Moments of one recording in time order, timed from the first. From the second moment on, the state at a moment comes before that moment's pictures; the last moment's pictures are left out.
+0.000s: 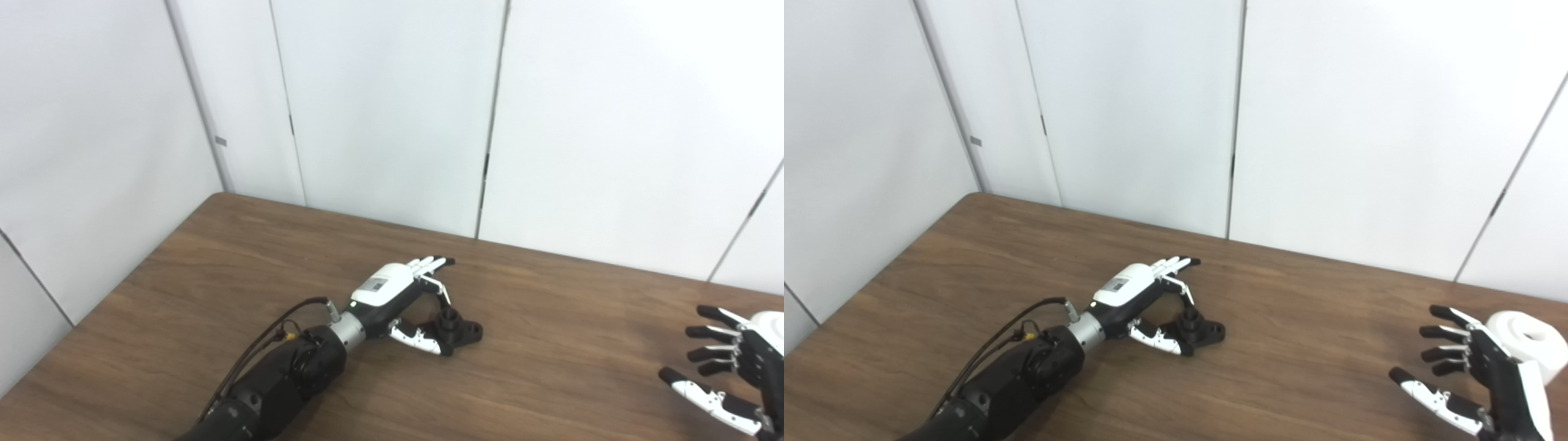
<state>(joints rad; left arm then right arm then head) -0.45 0.40 -0.40 0.51 0.58 -0.40 0.11 -0.14 -0.22 -0.05 -0.09 -0.26 -0.04 -0.05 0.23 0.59</state>
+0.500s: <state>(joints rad) -0.48 0.35 -0.48 0.50 0.58 -0.45 0.07 -0.15 -0.20 -0.03 -0.09 -0.30 -0.07 -0.07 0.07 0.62</state>
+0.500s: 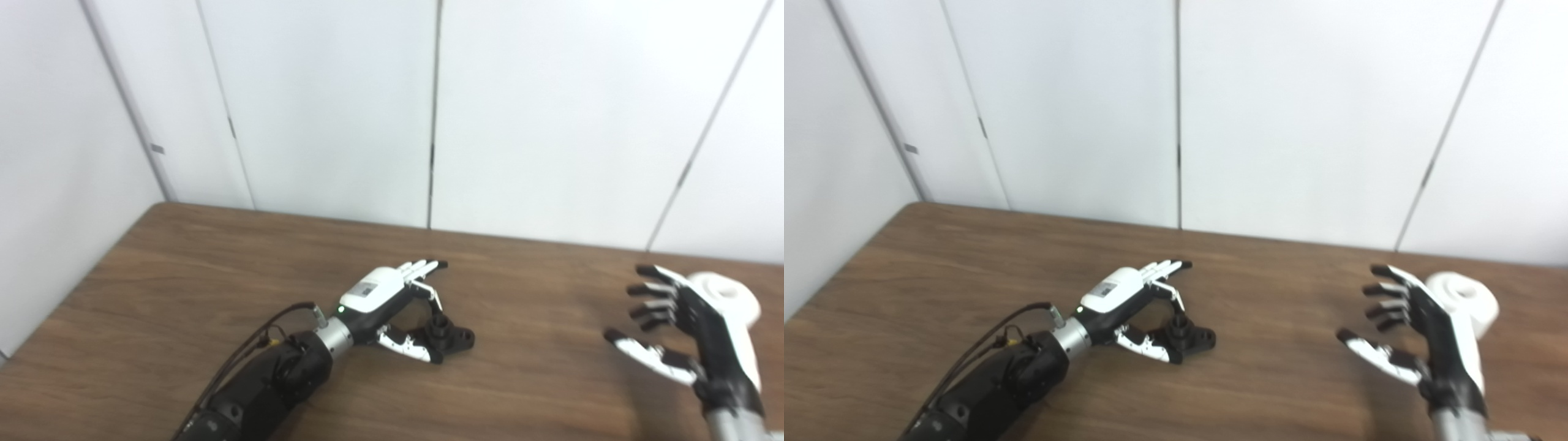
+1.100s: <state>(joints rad) -0.52 0.31 -0.63 0.55 0.47 -0.48 0.07 -0.16 -0.18 -0.03 -0.09 -0.31 -0.07 -0.08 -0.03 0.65</state>
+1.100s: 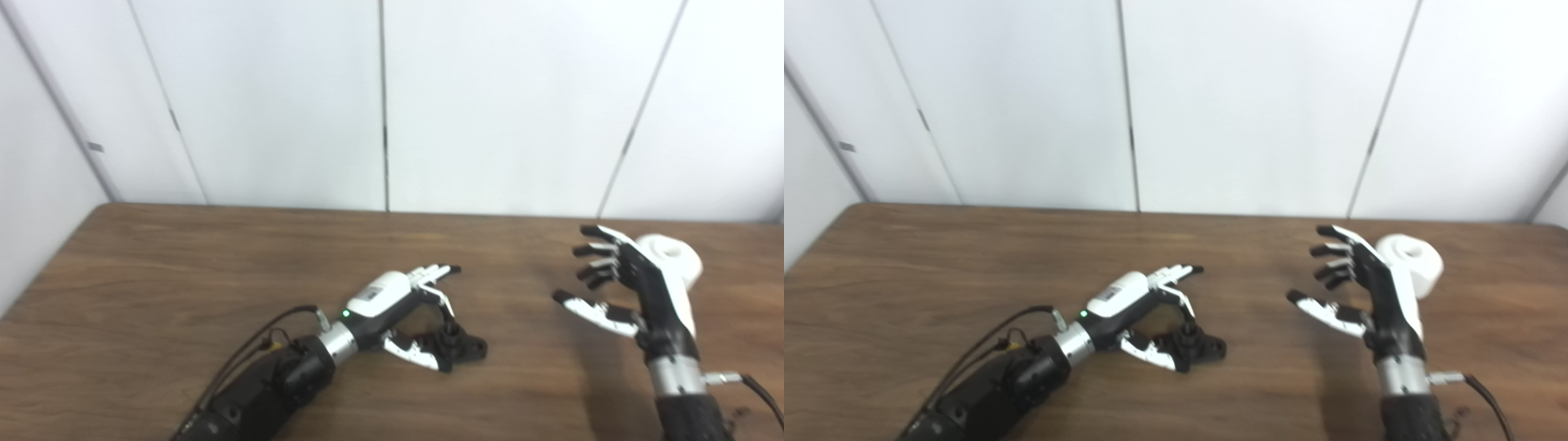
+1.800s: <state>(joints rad) -0.54 0.37 -0.74 0.55 0.44 -0.48 0.16 -0.28 -0.42 -0.01 -0.19 -0.65 0.09 0.02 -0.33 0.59</state>
